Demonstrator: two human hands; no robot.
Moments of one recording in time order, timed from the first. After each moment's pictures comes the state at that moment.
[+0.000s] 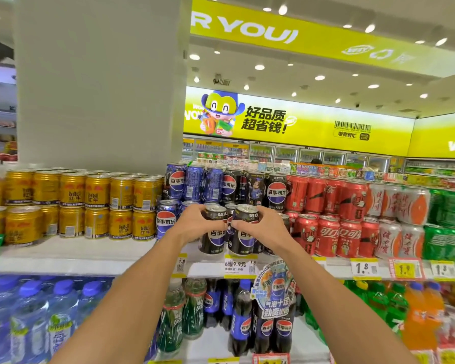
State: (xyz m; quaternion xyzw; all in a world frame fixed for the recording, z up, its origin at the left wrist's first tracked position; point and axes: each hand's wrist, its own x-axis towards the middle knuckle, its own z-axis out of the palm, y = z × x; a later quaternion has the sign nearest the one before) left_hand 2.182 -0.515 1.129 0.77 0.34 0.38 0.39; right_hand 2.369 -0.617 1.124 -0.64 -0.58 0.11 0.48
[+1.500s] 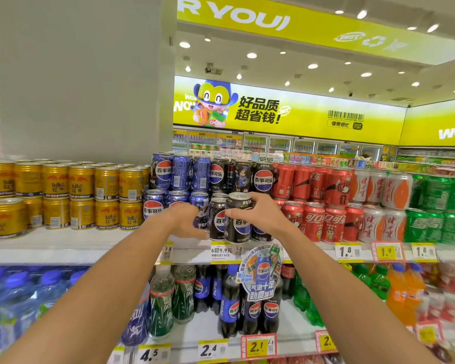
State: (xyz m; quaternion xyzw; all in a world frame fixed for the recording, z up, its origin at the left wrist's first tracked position) left_hand 2.182 -0.504 1.129 0.91 0.40 0.06 -0.01; right_hand 2.384 -0.647 1.142 -0.62 -0.62 0.14 0.46
